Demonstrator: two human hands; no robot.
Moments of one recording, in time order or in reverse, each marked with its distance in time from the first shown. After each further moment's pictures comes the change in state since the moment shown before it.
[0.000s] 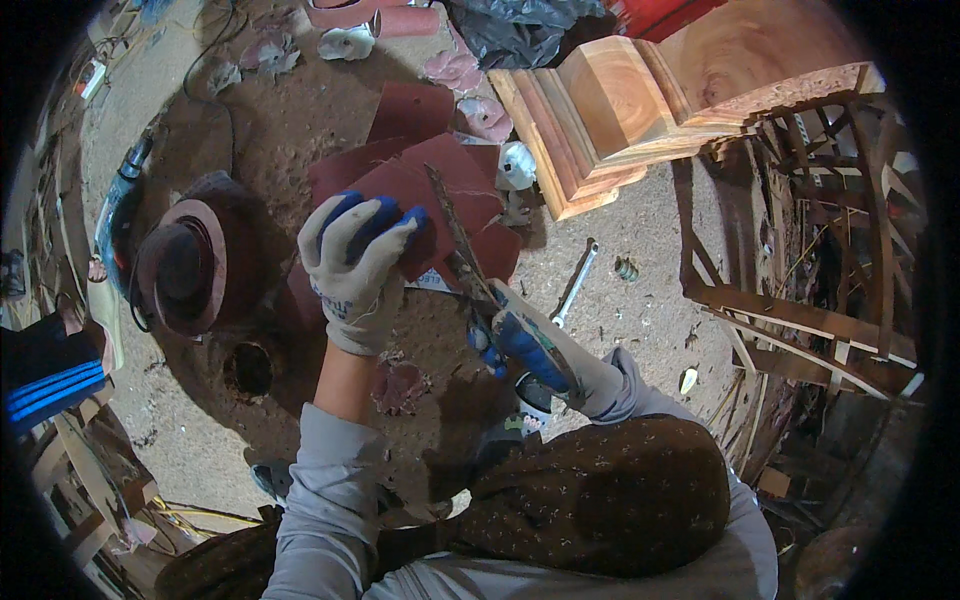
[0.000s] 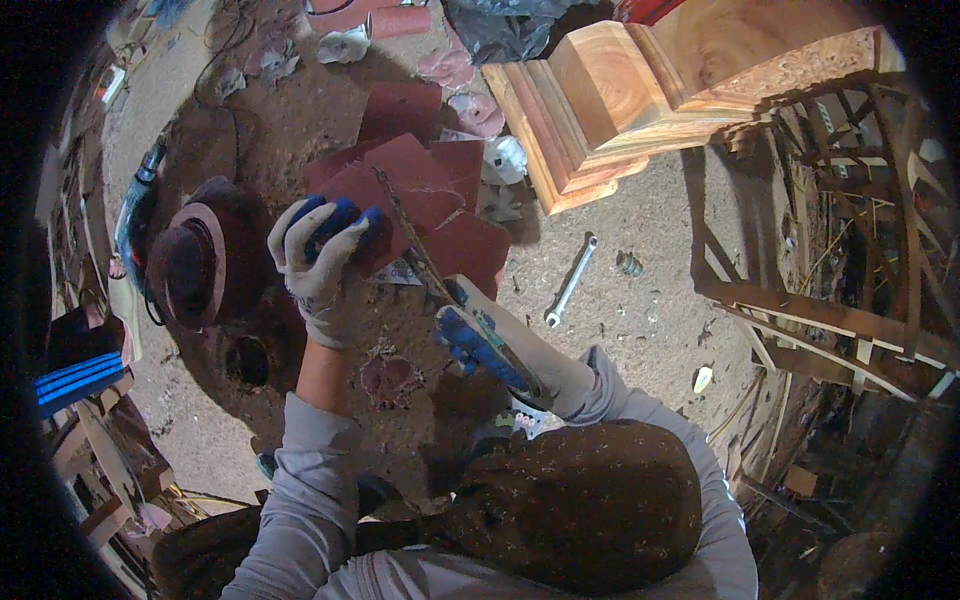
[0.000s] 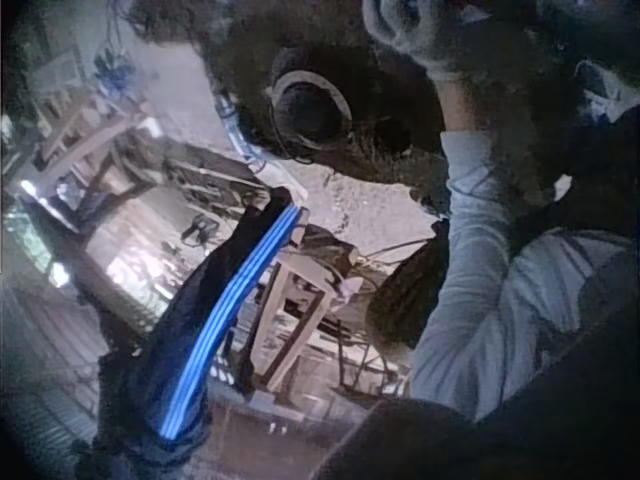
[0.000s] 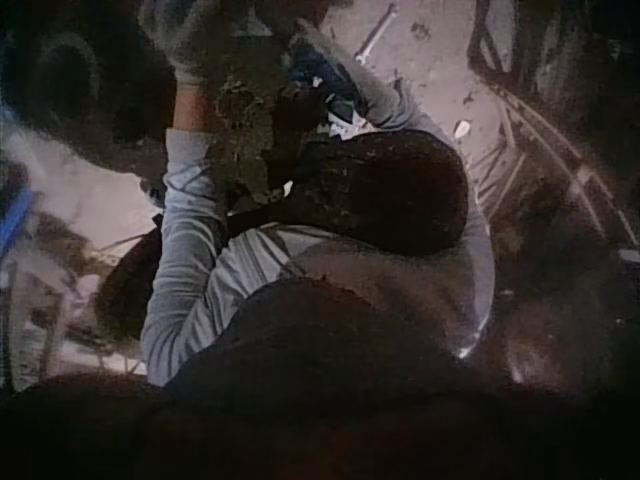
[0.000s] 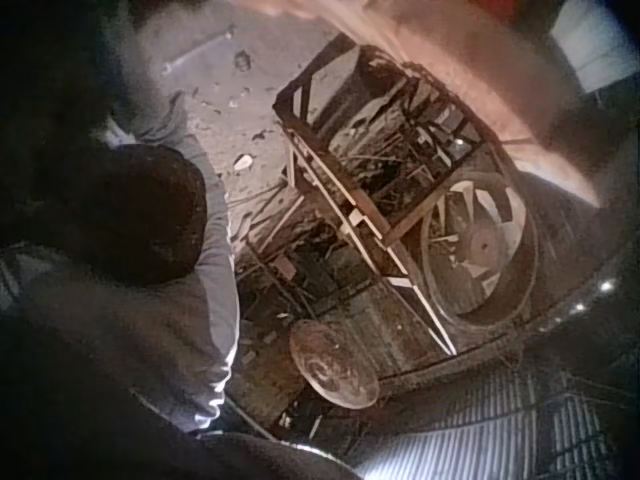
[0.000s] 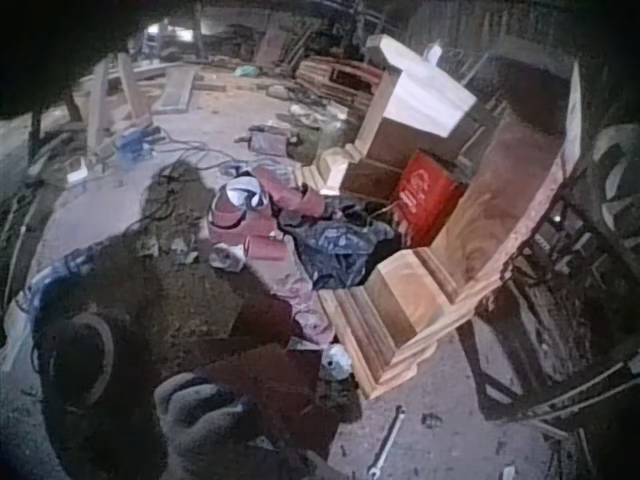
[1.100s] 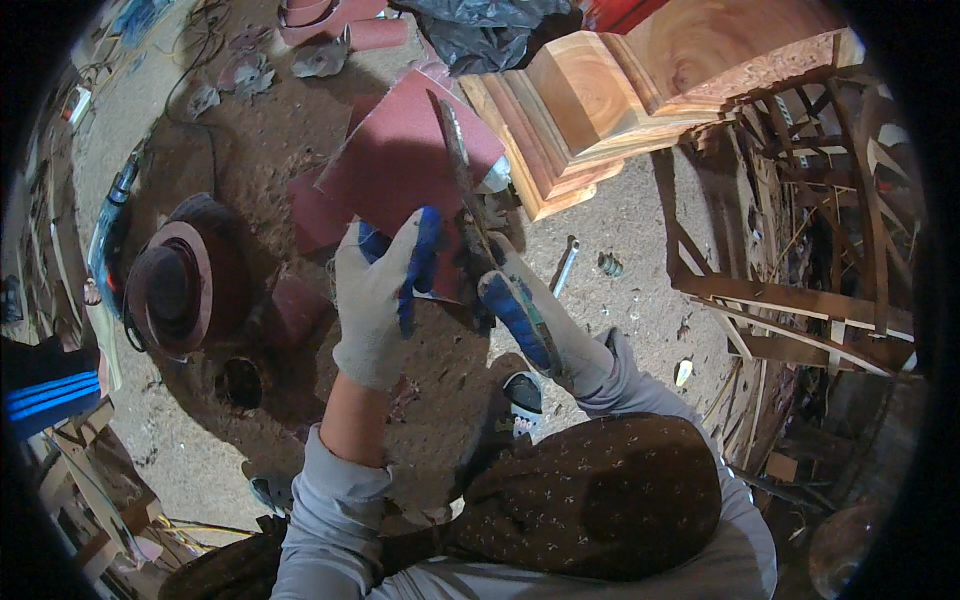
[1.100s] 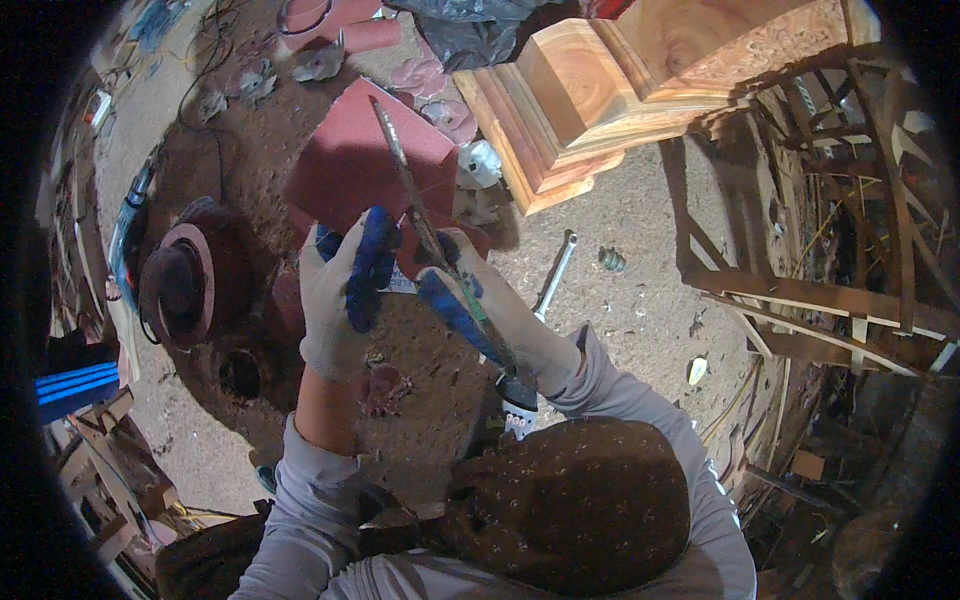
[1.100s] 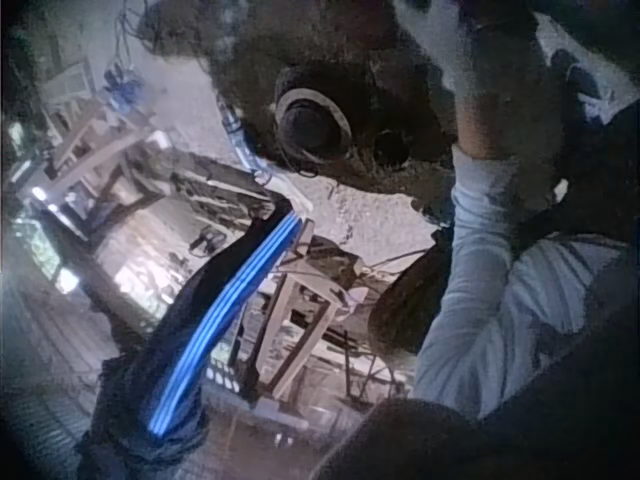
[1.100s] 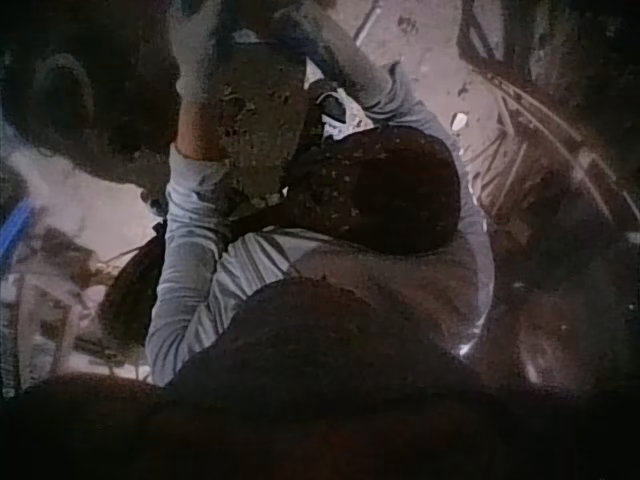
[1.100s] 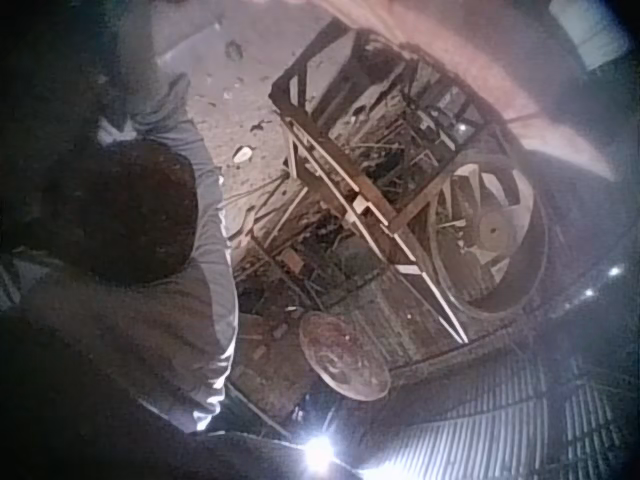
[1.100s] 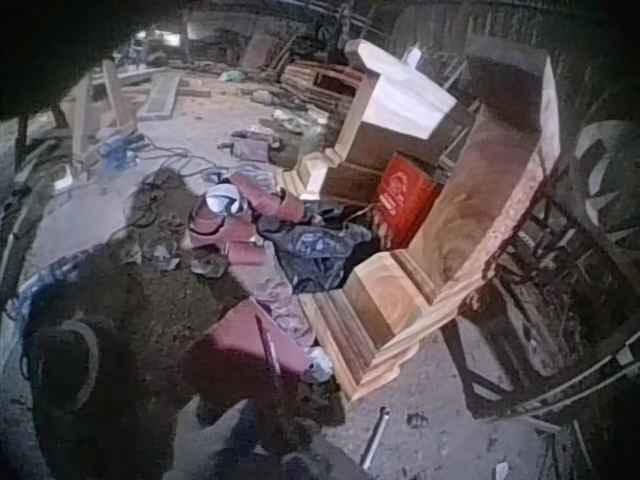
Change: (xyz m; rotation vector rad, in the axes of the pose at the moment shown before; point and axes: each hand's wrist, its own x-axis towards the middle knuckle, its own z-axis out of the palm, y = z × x) left_hand 0.035 0.060 -0.002 -1.100 -0.272 -1.237; right_hand 0.012 -0.042 0.014 -0.556 0.147 -0.425
